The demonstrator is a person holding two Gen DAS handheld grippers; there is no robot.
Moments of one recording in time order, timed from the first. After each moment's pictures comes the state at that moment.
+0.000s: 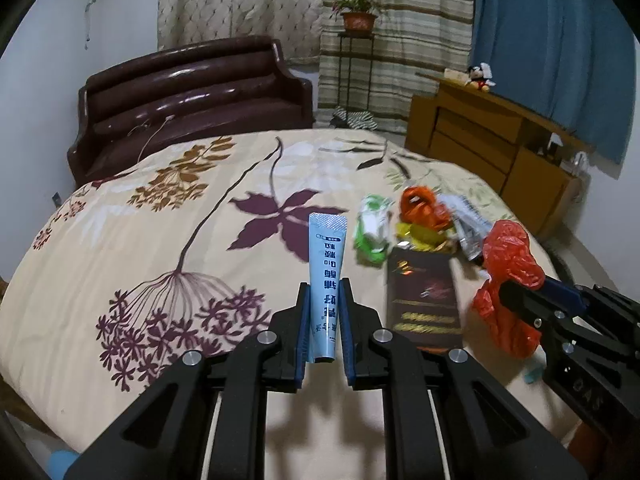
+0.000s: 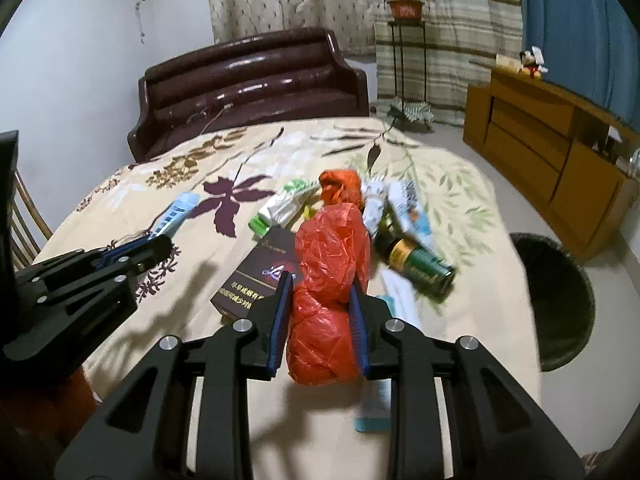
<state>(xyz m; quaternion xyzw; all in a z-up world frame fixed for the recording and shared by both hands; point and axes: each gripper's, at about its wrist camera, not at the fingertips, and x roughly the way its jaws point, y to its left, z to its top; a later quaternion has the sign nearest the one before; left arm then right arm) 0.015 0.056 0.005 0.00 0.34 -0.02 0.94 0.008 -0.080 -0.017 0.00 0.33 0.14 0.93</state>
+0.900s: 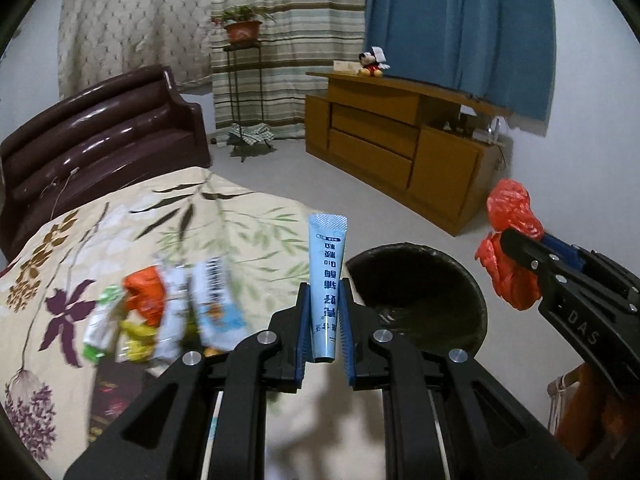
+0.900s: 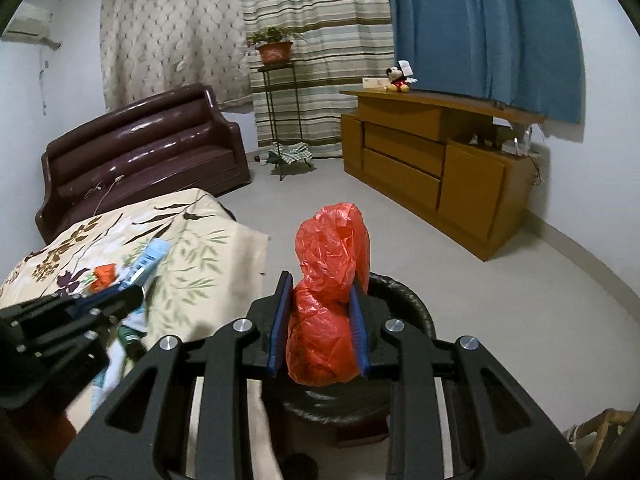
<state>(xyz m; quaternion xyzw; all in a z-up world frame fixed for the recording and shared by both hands) 0.085 -0.168 0.004 0.05 0.33 -0.17 0.93 0.042 -0.307 0.003 0.06 0.26 -0.05 0.96</state>
